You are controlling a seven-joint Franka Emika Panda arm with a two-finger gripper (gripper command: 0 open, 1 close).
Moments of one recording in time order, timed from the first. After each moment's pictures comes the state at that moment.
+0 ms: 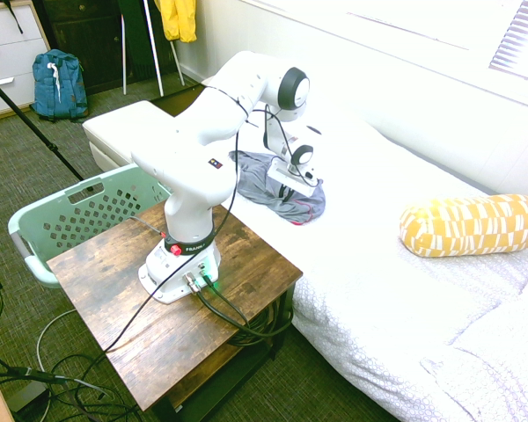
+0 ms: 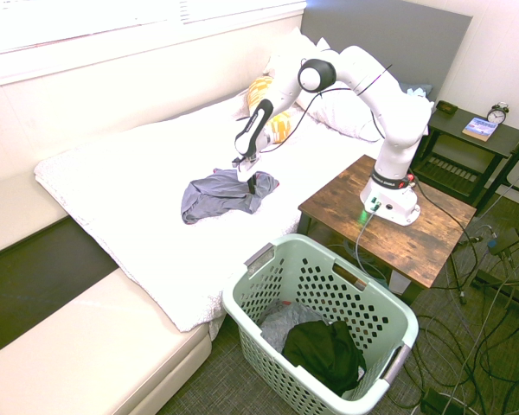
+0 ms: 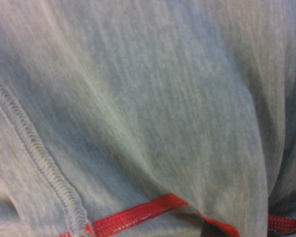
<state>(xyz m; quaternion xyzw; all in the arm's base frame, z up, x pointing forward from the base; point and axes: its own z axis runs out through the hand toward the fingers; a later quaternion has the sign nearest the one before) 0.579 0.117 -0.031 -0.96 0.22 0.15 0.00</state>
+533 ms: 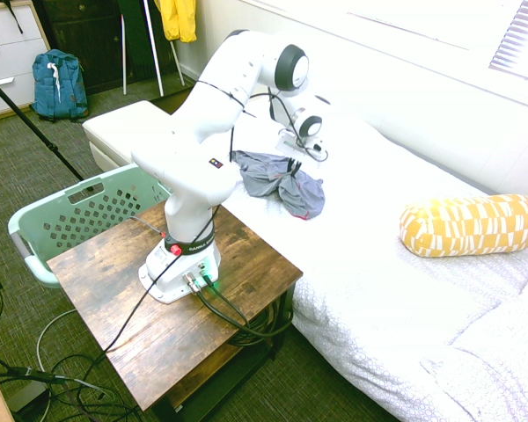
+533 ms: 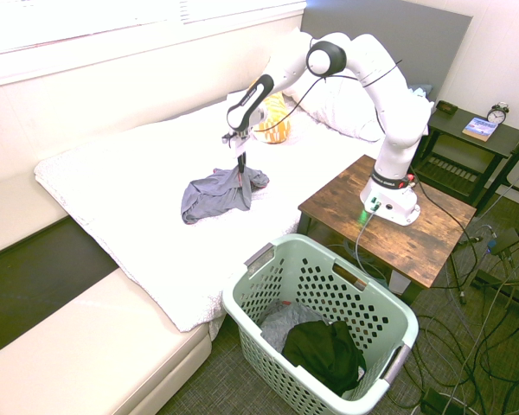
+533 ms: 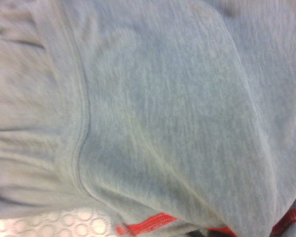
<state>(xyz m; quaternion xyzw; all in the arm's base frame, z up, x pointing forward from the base) 0.627 0.144 0.120 -0.97 0.21 0.10 0.03</state>
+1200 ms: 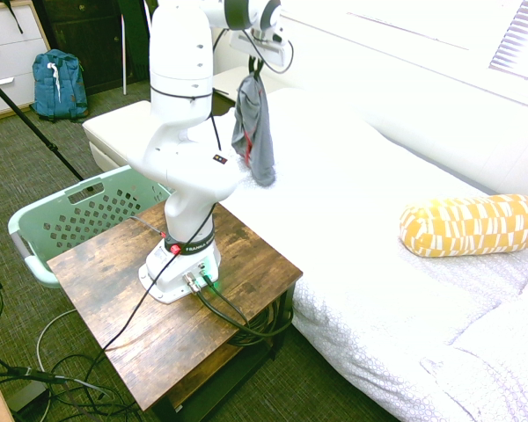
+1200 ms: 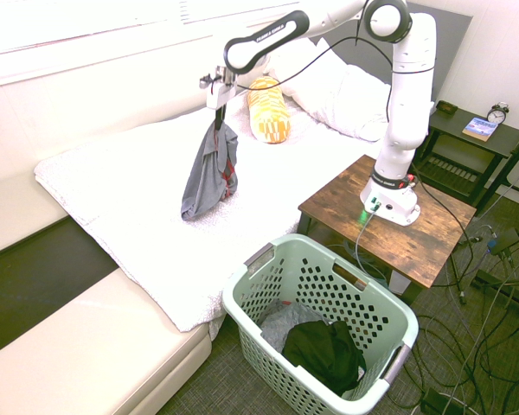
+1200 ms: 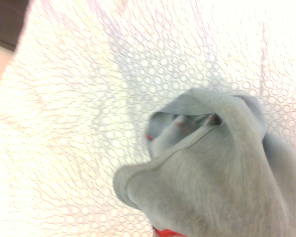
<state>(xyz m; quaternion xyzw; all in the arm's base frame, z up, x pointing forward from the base) 0.508 0.316 0.460 -0.98 0.15 -0.01 0.11</state>
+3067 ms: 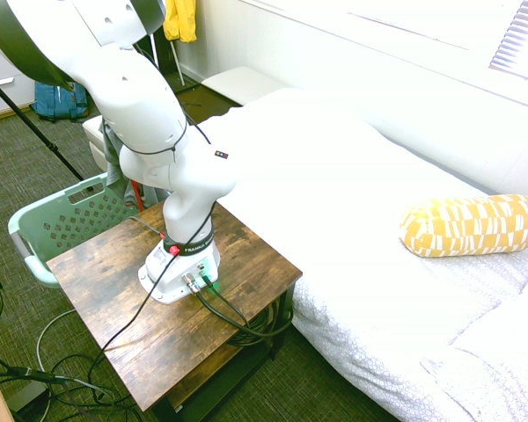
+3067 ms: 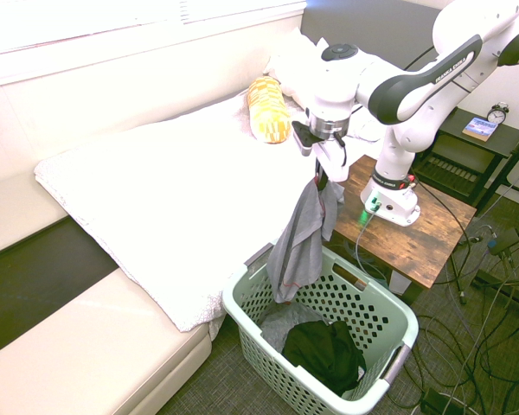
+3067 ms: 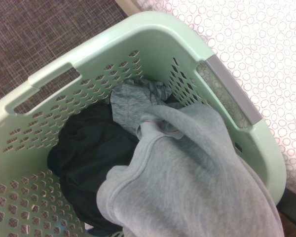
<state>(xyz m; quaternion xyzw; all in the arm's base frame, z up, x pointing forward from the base) 0.060 0.424 0.438 -1.00 -0.07 0.01 -0.03</state>
